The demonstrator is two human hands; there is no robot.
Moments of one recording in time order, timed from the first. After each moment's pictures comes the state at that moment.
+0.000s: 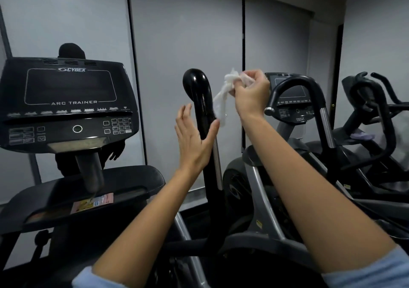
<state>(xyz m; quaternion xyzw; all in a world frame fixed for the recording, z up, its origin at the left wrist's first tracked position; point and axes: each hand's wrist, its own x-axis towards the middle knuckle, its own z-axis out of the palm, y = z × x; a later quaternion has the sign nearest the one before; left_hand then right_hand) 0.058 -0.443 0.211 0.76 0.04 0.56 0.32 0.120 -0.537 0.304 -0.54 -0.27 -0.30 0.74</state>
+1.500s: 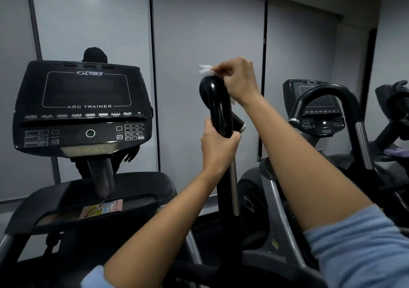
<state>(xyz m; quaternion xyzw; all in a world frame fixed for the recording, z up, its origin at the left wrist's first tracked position) 0.097 -0.440 0.239 0.70 0.08 0.53 0.47 0.160 -0.475 0.367 -0.64 -0.49 -0.38 0.46</state>
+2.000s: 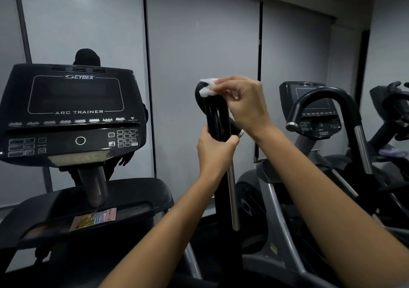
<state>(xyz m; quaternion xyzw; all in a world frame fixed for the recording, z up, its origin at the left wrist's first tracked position) 0.106 -0.434 0.249 0.67 0.08 0.50 0.53 0.152 -0.495 0.330 -0.54 -0.54 -0.41 0.50</state>
